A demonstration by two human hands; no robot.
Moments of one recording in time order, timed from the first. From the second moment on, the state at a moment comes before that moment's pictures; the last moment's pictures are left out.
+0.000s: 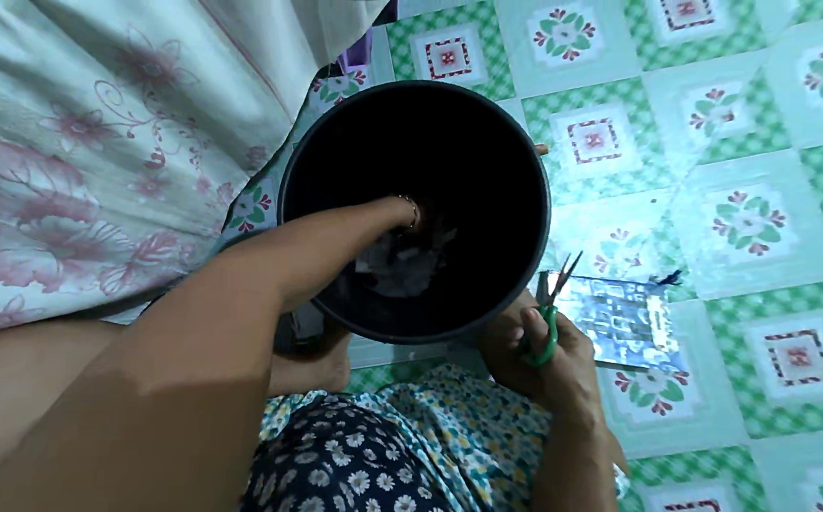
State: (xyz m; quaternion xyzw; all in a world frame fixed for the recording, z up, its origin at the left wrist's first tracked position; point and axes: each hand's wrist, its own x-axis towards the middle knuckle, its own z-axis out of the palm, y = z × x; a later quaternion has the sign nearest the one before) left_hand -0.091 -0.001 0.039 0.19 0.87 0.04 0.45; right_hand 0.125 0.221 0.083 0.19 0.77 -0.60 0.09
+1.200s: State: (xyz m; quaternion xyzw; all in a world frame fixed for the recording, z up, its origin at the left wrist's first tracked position) left_hand -0.035 -0.108 0.189 0.24 0.88 0.26 0.33; right_hand 0.141 0.078 0.153 -0.17 0.94 -0.18 -0.25
